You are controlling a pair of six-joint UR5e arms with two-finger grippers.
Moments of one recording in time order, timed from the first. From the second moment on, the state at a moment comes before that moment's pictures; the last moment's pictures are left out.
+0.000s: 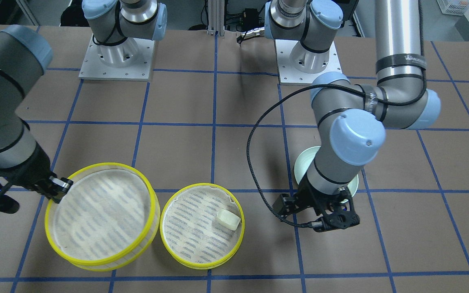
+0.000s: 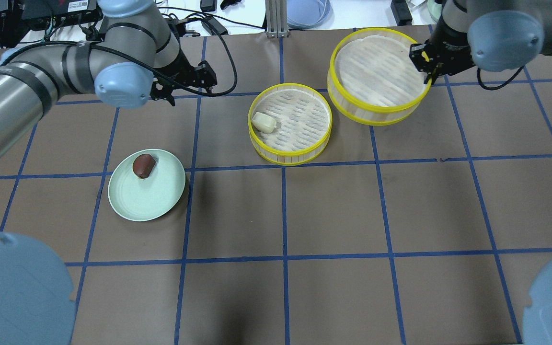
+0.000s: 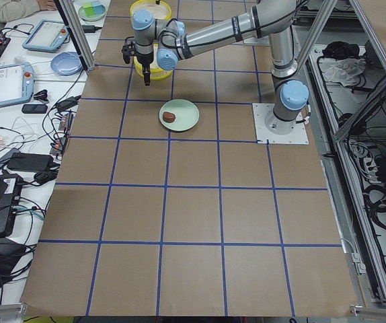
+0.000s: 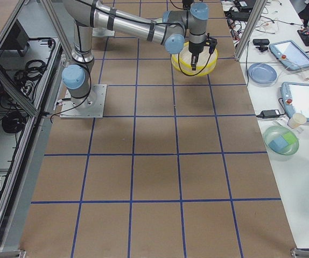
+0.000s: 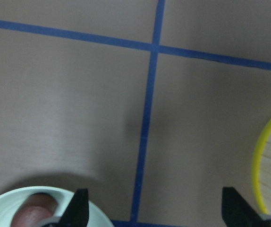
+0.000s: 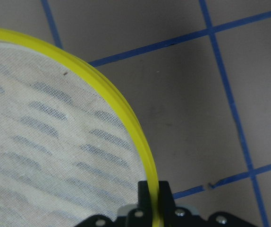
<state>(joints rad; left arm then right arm) -1.53 -1.98 -1.56 -1.12 1.55 -0.07 1.54 -1.26 1.53 -1.95 -1.61 0.28</state>
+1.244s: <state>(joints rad) -1.41 -2.01 -1.74 -1.12 1.72 0.55 1.75 -1.17 1.53 -1.99 -1.60 0.49</state>
